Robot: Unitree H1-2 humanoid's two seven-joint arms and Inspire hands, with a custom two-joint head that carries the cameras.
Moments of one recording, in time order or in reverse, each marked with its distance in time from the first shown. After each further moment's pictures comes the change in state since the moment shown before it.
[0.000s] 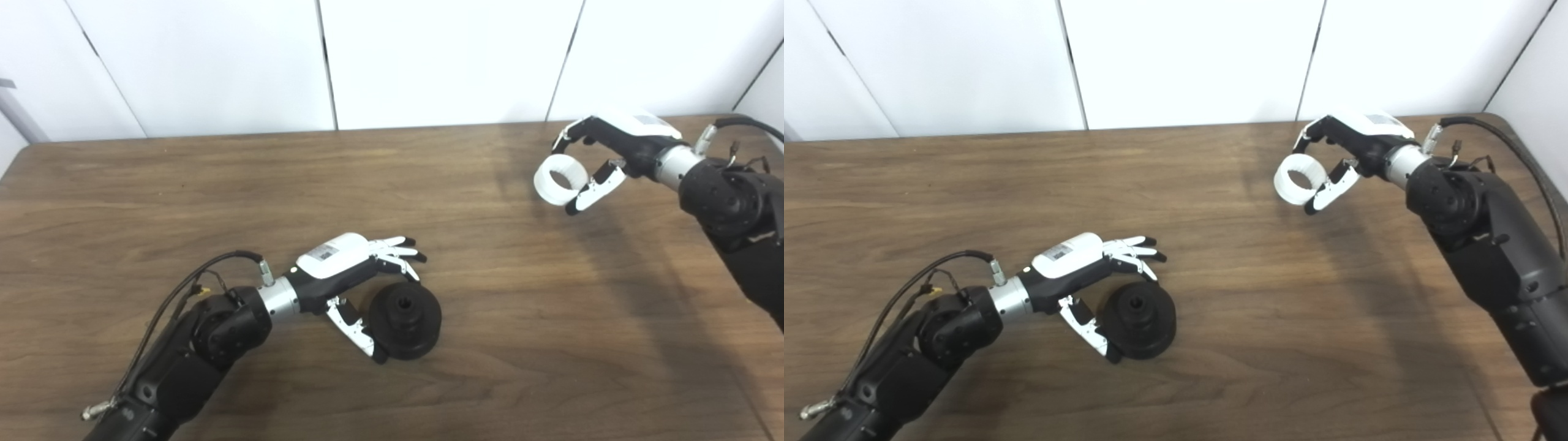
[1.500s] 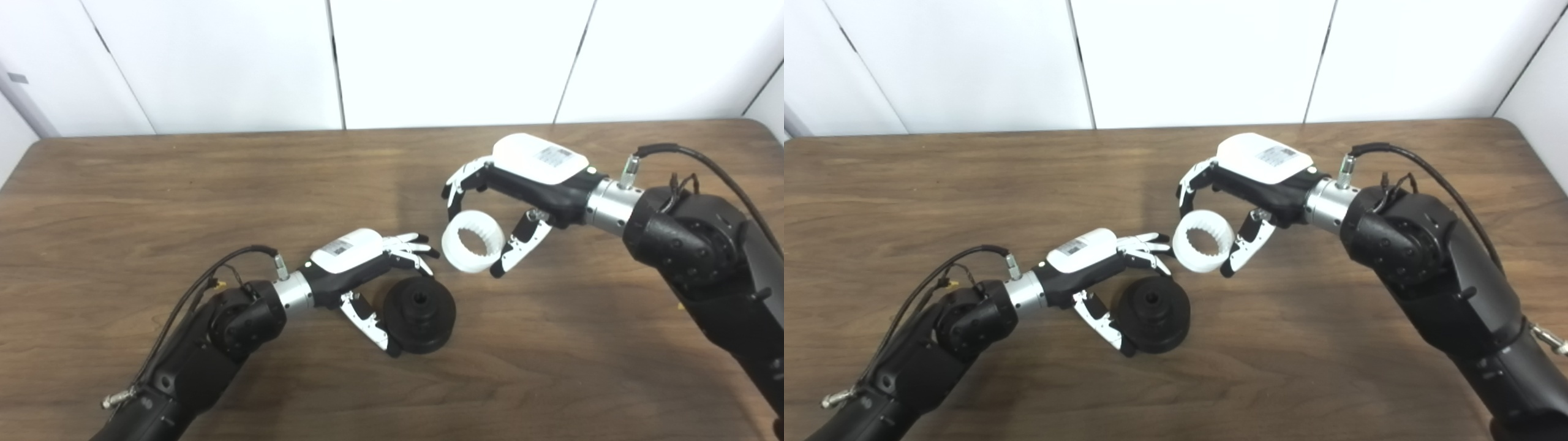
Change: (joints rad) left arm -0.015 -0.035 0.005 0.031 0.012 -0.007 0.000; right arm 0.020 0.114 0.108 -0.403 0.014 -0.078 0.219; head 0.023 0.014
